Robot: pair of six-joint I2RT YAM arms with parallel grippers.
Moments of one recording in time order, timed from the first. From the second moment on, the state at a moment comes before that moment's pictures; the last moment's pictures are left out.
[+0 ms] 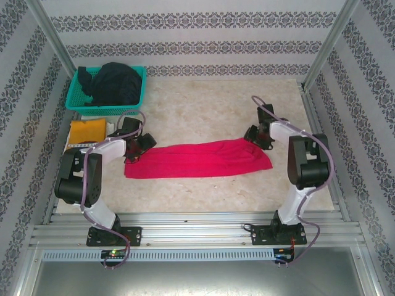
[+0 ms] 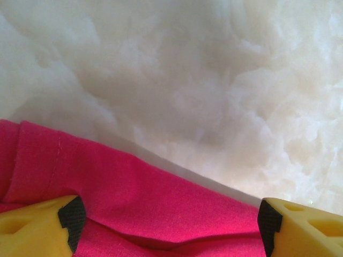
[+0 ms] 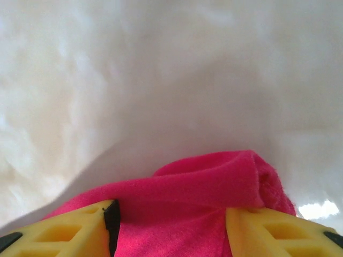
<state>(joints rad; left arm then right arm) -0.12 1.66 0.90 -0.34 0.08 -0.80 0.07 1.89 1.20 -0.50 -0.10 0.60</state>
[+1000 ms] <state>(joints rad) -0.18 1.42 0.80 -0.37 0.05 -0.71 0.07 1.80 1.31 -0.24 -0.23 0.60</state>
